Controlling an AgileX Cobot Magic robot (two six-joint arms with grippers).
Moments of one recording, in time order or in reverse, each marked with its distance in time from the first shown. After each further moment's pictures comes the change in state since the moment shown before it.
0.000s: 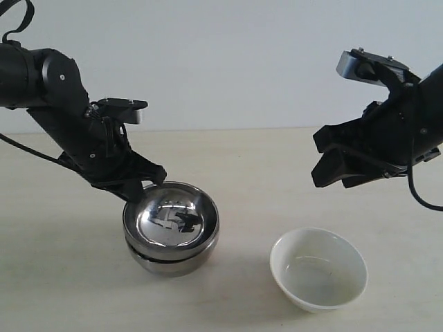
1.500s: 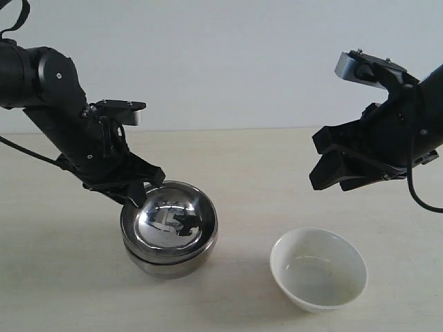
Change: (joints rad) left arm 0.000 -0.014 0.013 -0.007 0.020 0.000; right arm 0.000 0.000 0.000 0.019 0.025 -0.013
